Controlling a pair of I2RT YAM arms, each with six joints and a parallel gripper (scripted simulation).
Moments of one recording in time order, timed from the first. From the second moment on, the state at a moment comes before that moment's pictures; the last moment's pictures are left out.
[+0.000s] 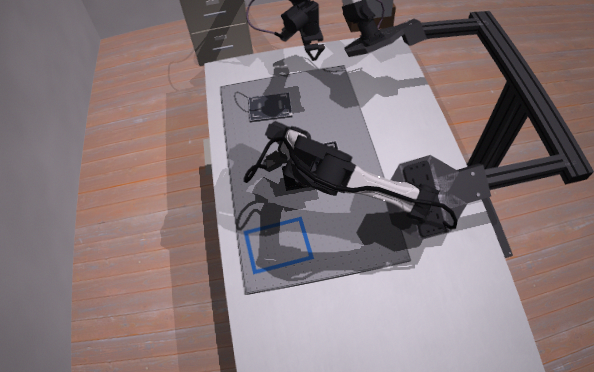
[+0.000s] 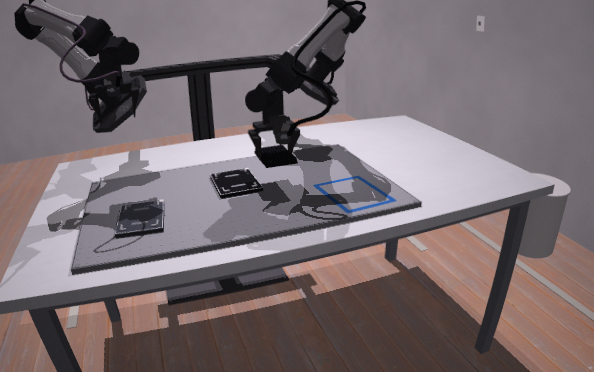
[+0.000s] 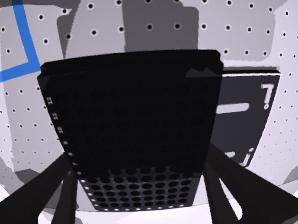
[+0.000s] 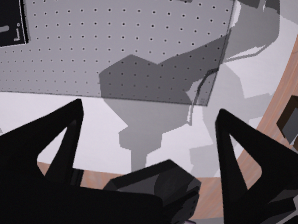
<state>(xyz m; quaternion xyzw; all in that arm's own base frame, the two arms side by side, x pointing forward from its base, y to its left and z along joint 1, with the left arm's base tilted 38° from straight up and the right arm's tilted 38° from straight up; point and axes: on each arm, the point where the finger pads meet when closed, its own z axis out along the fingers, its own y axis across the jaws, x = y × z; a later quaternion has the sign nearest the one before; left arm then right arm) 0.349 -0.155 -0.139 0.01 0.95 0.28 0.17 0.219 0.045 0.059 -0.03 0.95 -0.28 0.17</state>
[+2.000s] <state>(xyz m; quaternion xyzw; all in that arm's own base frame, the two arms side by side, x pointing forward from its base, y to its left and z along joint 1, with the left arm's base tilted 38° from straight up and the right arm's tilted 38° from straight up) 0.291 -0.239 -0.212 0.00 0.95 0.28 0.17 0.219 0.045 0.059 -0.03 0.95 -0.28 0.17</state>
